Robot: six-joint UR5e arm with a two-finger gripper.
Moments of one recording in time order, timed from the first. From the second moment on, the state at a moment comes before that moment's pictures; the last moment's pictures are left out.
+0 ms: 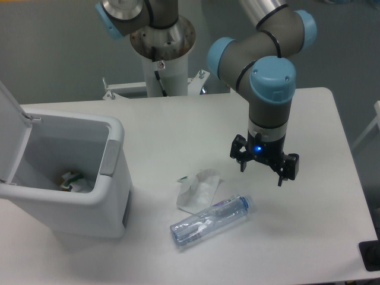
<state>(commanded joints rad) 2.58 -1.92 -1.58 -0.98 1.53 1.10</state>
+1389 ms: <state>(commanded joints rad) 2.43 -1.98 -1.85 -0.81 1.53 1.09</state>
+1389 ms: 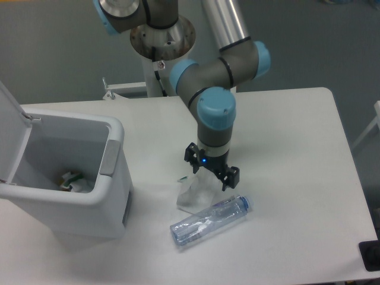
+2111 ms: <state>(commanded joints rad) 2.42 -1.97 -1.82 -0.84 1.52 1.07</state>
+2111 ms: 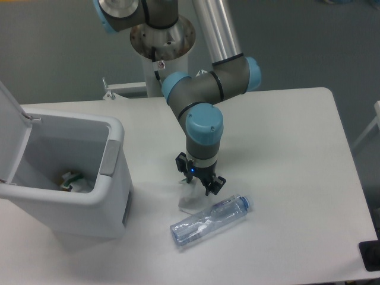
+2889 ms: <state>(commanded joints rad) 2.44 -1.91 -1.69 -1.15 1.41 1.07</state>
